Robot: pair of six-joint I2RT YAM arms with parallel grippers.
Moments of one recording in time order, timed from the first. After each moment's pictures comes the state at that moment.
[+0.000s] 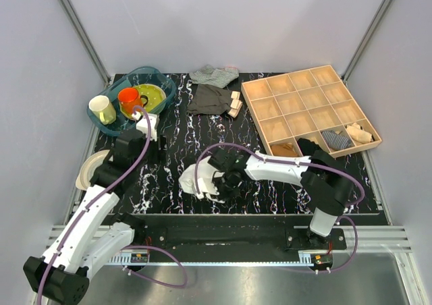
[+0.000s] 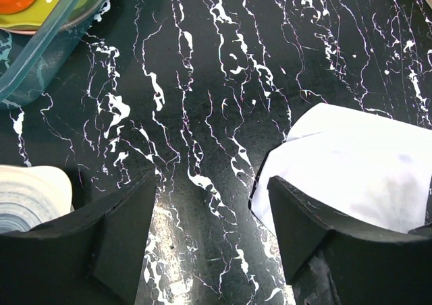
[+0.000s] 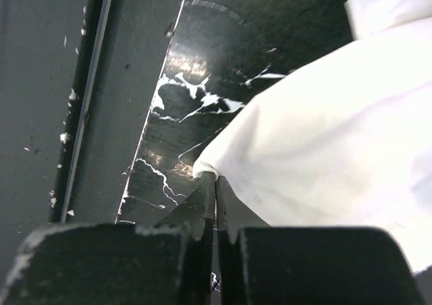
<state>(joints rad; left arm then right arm) -0.36 0.79 0.78 -0.54 -0.06 -0.10 1.02 1.75 1.07 -0.59 -0.41 -0.88</state>
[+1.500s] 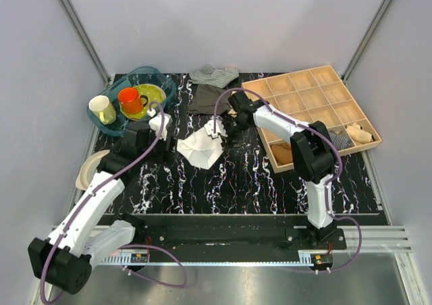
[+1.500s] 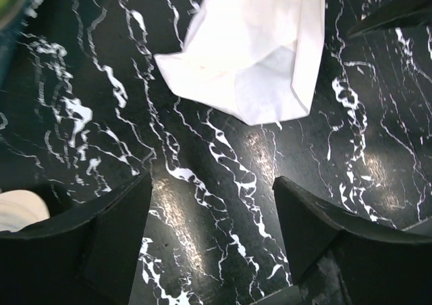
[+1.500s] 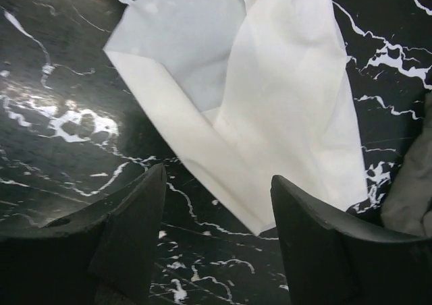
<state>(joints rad) -0.36 0.96 0.84 -0.60 0.10 0.00 0.56 2.04 1.59 -0.70 -0.67 -1.30</state>
